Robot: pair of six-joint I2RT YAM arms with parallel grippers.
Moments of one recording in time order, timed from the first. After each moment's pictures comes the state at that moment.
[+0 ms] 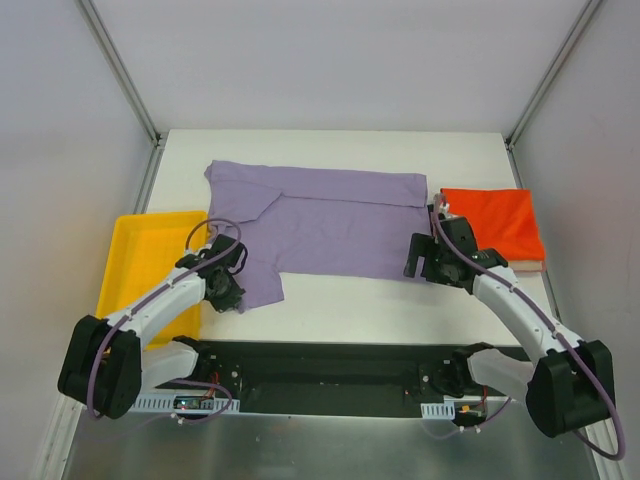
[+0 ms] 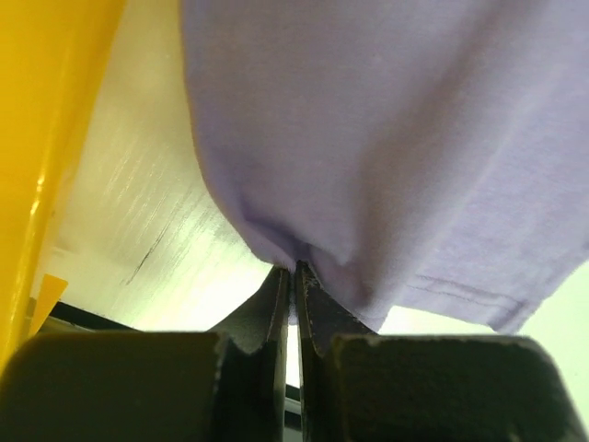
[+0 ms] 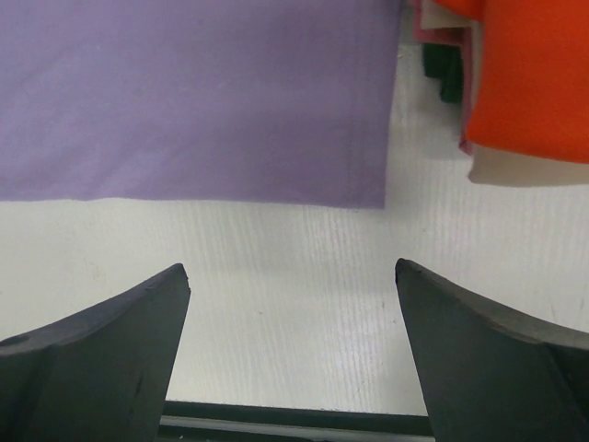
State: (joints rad) left arm -0.37 1.15 0.56 -0.78 -0.18 -1.02; right arm 0.32 1.11 0.71 -0.62 0.03 0.44
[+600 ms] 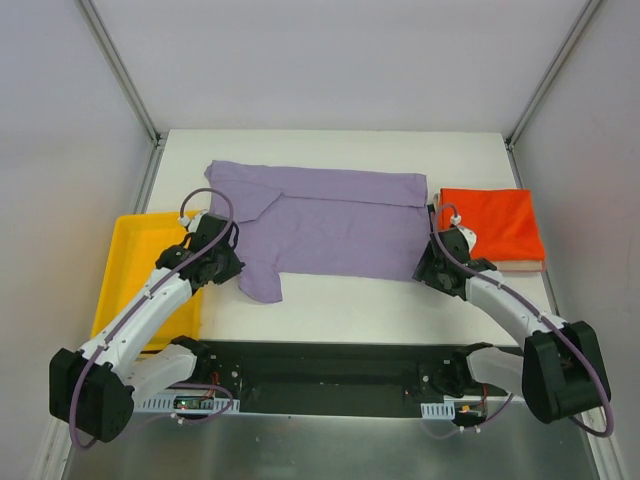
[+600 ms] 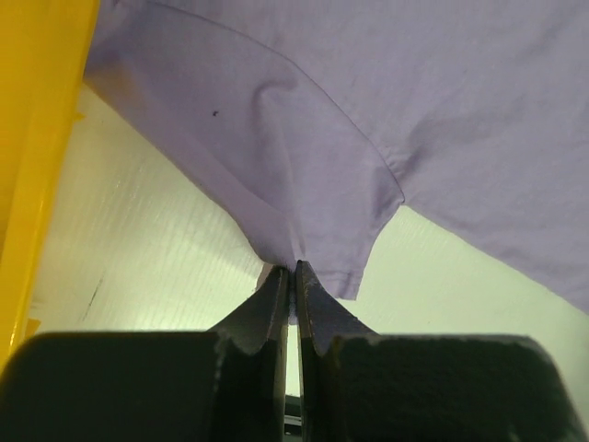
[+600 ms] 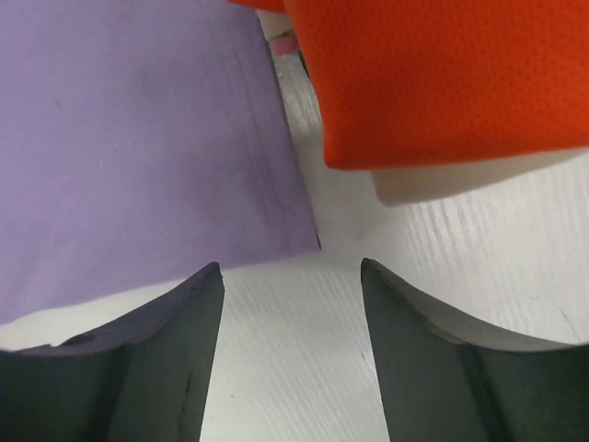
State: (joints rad) left arm -0.37 1.00 0.74 -0.76 -0.19 -0.88; right arm 0.31 1.14 0.56 -0.47 0.23 0.65
